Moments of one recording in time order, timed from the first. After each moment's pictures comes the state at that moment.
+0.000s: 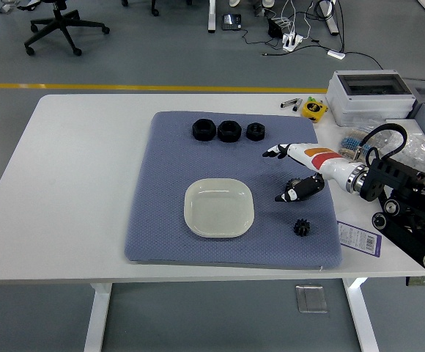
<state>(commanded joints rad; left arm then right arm) 0.00 0.00 -1.36 -0.18 0.64 0.09 0.12 0.86 -0.32 0.51 0.91 -1.79 -0.02 0.17</state>
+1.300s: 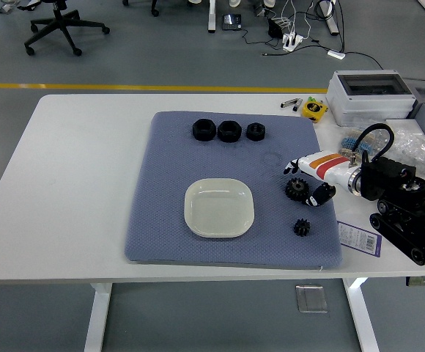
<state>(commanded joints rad) -0.01 0.00 -1.35 -0.18 0.66 0.11 0.12 0.93 -0.26 0.39 0.67 -1.88 -0.04 0.17</state>
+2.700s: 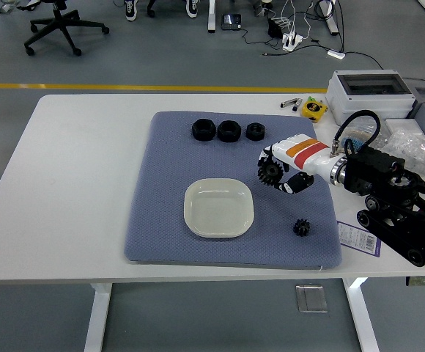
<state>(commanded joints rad) -0.01 0.00 -1.36 -0.18 0.65 0.11 0.12 0.93 -0.29 0.44 1.00 -1.92 -0.08 0.14</state>
